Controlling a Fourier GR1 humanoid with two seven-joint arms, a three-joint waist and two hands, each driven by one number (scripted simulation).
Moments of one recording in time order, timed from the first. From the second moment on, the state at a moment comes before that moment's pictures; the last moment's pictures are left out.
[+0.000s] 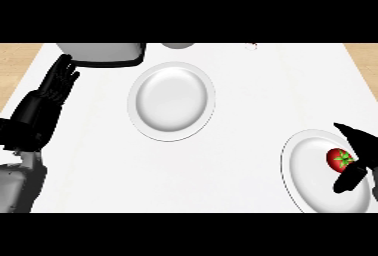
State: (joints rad) left arm -0.26 0.38 0.00 -1.60 0.14 0.02 0.09; right arm -0.18 -0.70 0.24 -1.33 0.47 0.29 0.60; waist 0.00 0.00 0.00
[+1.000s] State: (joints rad) left arm -0.25 0.32 0.05 -1.62 0.09 -0.03 0.11; right arm -0.21 -0.59 0.17 -1.08 0.77 0.01 0.33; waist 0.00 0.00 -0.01
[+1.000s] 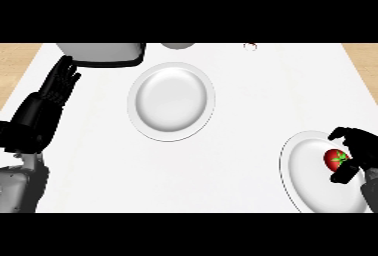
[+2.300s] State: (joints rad) left arm -0.27 0.30 0.08 -1.60 0.07 -0.06 0.11; right arm -0.22 -0.34 0.27 -1.90 0.81 0.01 0.55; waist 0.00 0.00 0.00
